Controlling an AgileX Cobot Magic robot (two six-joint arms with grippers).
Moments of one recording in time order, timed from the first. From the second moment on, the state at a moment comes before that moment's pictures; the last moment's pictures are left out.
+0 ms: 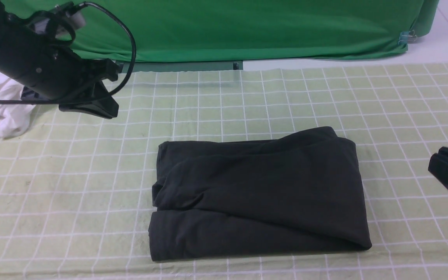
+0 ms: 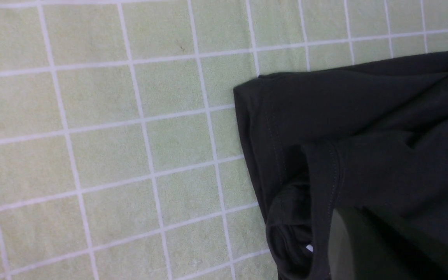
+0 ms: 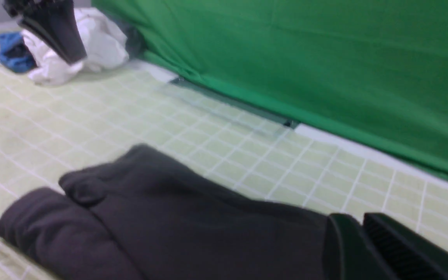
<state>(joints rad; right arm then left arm) 0.59 0.55 -0.38 -0.18 0.08 0.15 0.07 1.67 -1.37 -0.50 1.06 0.27</state>
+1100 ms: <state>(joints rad) 0.04 0.00 0.01 -0.07 0.23 0.18 0.07 1.56 -1.37 -0.38 1.03 0.27</state>
